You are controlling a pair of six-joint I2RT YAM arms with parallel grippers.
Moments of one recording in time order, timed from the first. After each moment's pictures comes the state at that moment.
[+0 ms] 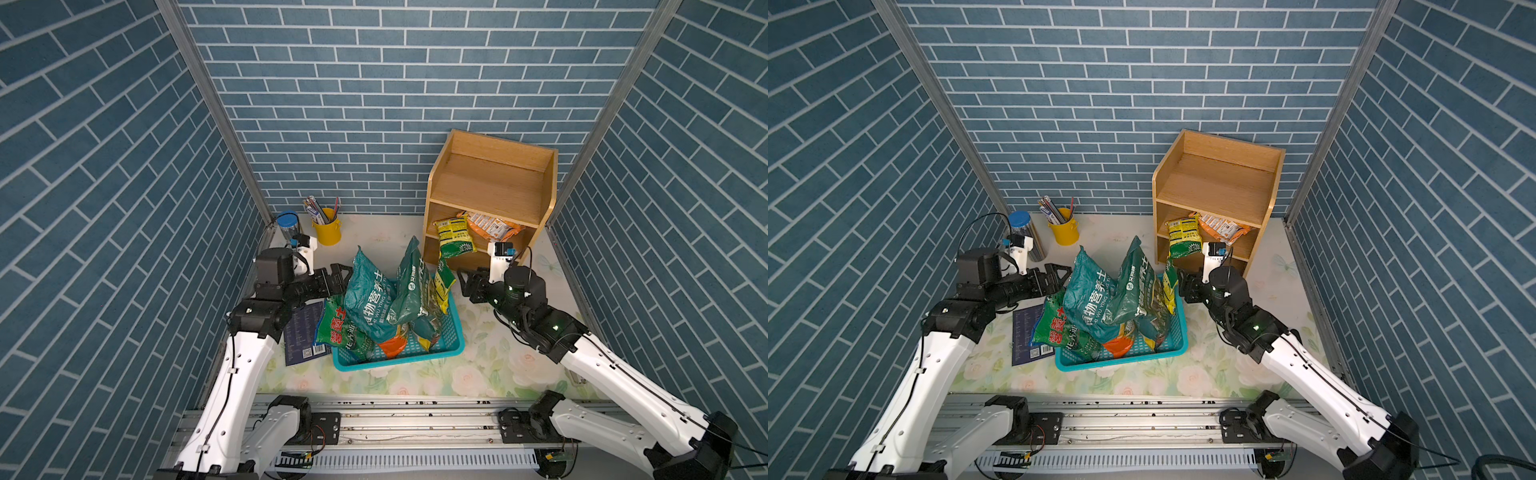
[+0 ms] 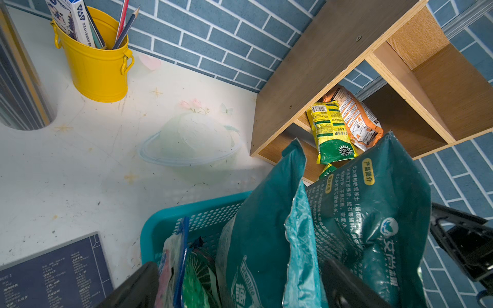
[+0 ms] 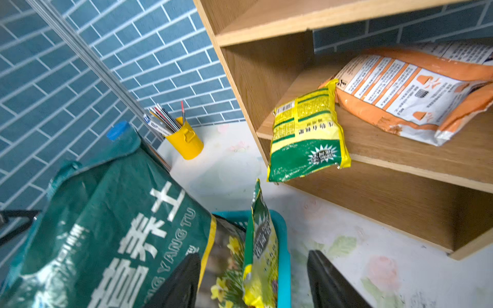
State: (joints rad) left arm -0.10 0.96 1.03 -0.65 0.42 -0.36; right arm 0.71 1.00 0.89 -0.24 0.20 0.48
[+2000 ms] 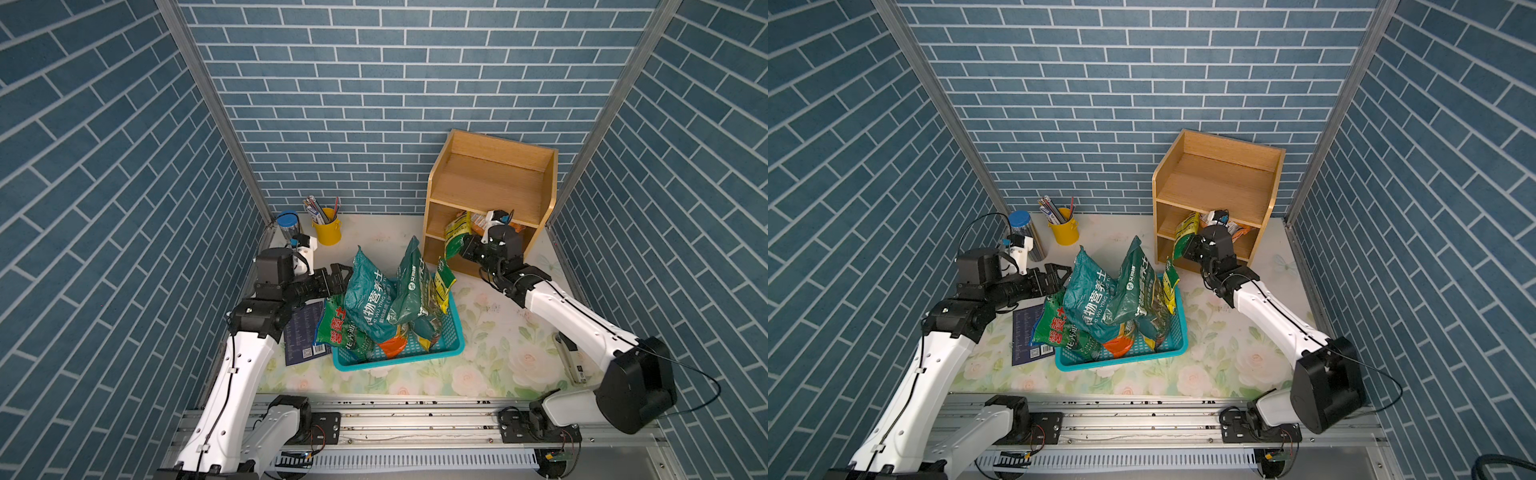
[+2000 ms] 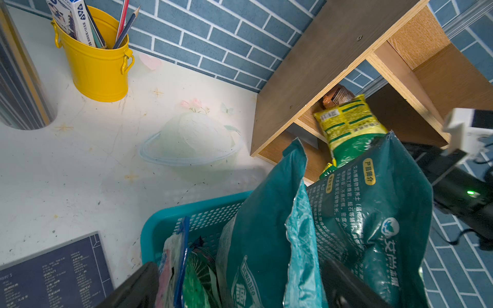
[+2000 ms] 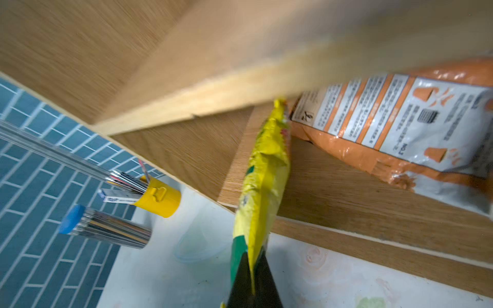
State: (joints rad) left arm -0.10 0.96 1.03 -0.65 0.42 -0.36; right arm 0.51 1.35 1.10 -0.07 0.11 0.63
